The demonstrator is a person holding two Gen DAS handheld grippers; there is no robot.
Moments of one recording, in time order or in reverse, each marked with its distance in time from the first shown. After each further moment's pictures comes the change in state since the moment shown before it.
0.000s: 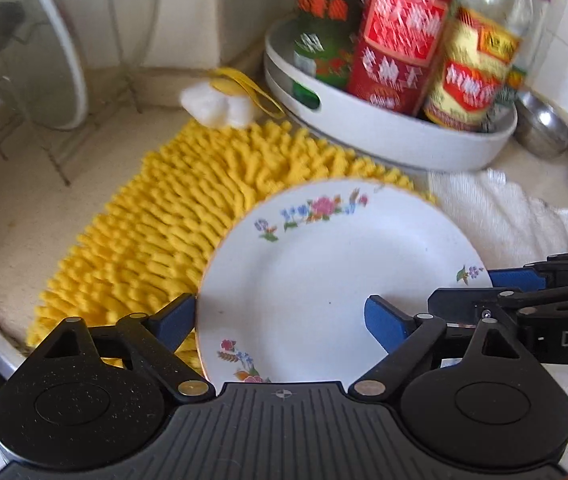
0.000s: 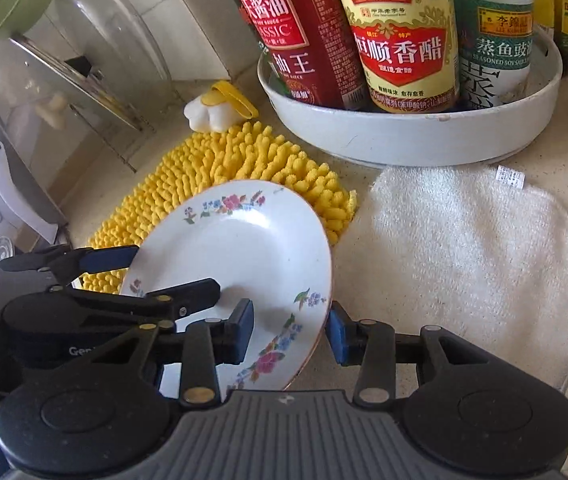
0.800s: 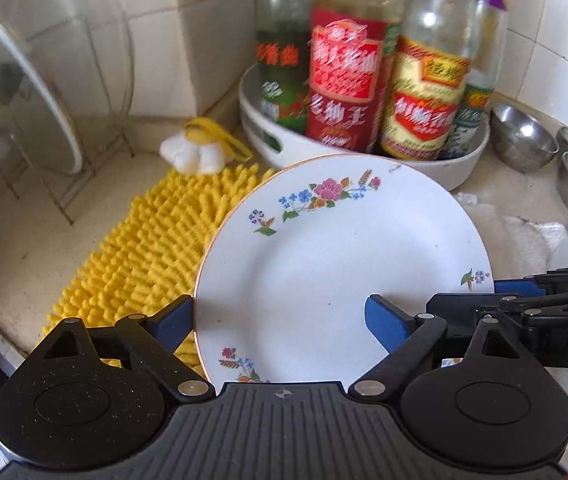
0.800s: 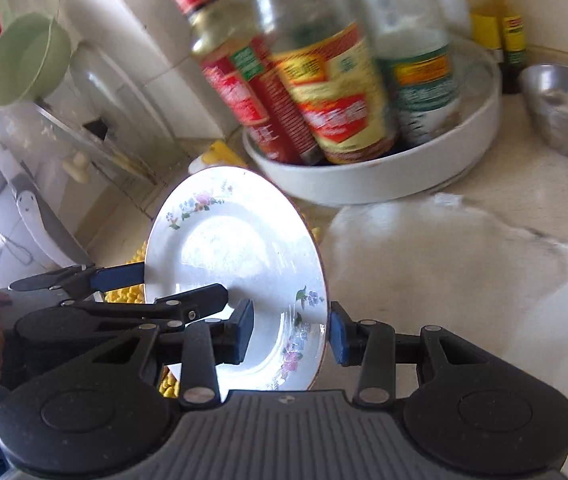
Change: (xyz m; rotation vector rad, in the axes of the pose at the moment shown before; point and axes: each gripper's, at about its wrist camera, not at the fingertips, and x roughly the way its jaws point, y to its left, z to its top) left arm -0.032 -0.041 0.012 0.024 -0.082 0.055; right arm -0.067 -0.040 -0.008 0.075 -0.124 0.061
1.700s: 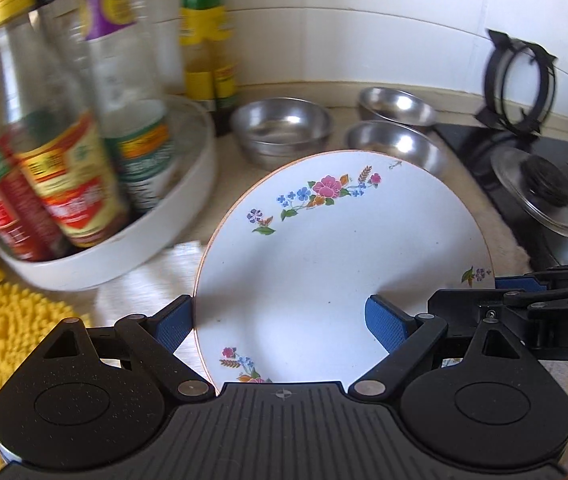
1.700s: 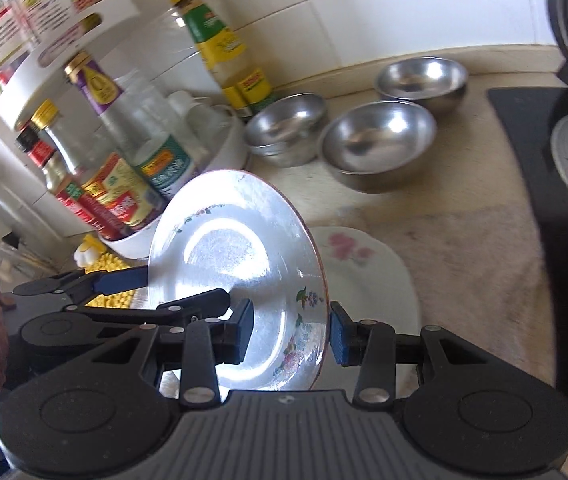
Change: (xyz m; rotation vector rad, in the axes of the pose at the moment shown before) left arm -0.008 -0.201 0.017 0.326 -0.039 -0.274; right arm -0.151 -0.122 -0.054 0.284 -0.172 -0.249
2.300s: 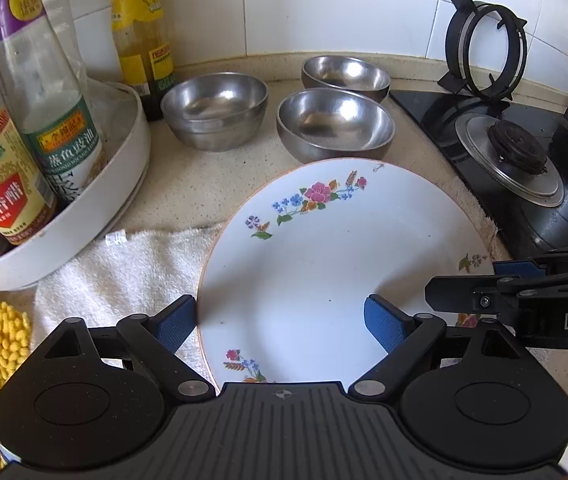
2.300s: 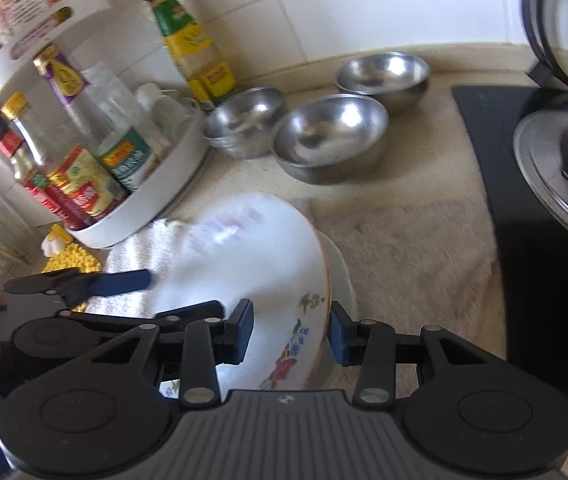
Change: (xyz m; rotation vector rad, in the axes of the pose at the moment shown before) left arm 0.020 -0.040 -0.003 0.047 0.060 -0.057; right arm -0.002 -0.016 -0.003 -0.035 0.018 -0.093
